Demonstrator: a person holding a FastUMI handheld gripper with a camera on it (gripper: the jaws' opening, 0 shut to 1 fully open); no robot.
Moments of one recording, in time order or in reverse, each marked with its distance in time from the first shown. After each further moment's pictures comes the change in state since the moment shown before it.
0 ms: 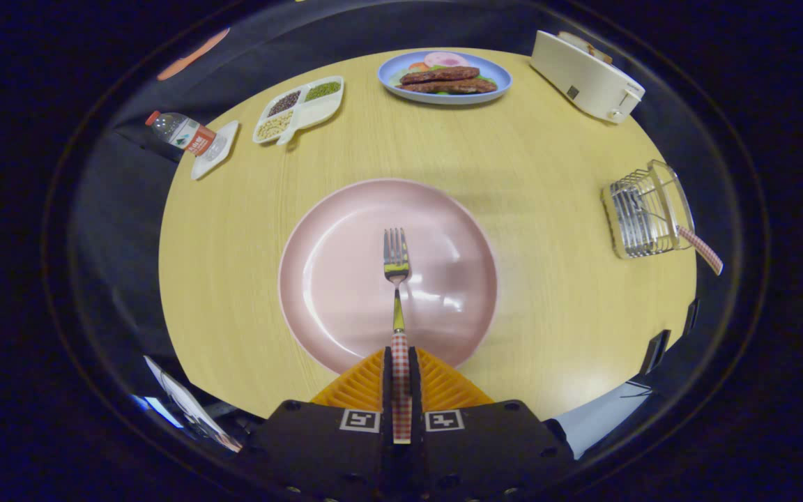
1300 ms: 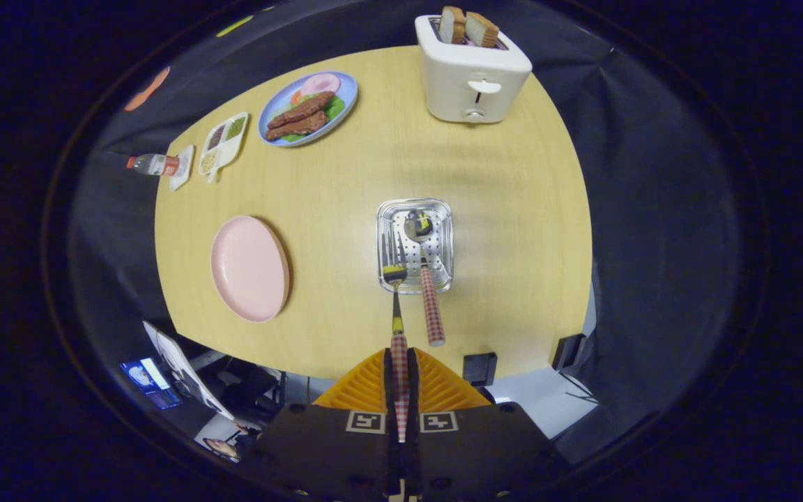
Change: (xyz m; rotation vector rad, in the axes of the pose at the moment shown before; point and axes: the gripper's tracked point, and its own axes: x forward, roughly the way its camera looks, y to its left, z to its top) arm -0.132 -0.244 0.061 -0.039 0.281 -0.039
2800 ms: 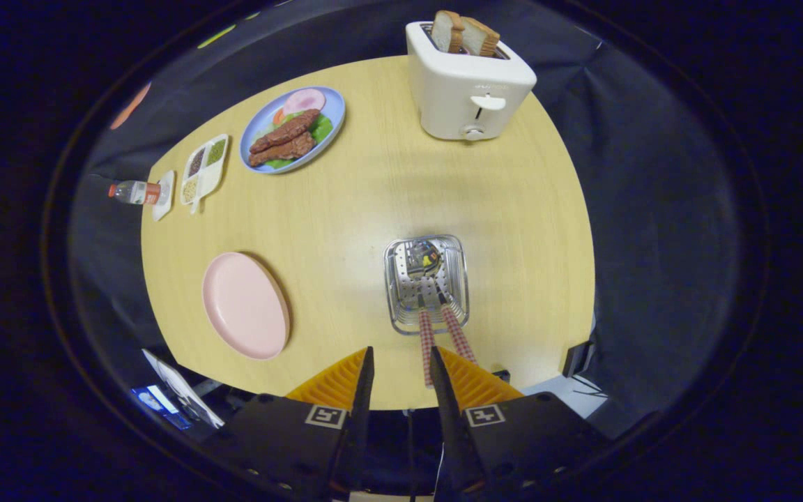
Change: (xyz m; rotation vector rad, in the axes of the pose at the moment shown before) arm 0.012 0.033 0.024 0.092 -0.135 -0.051
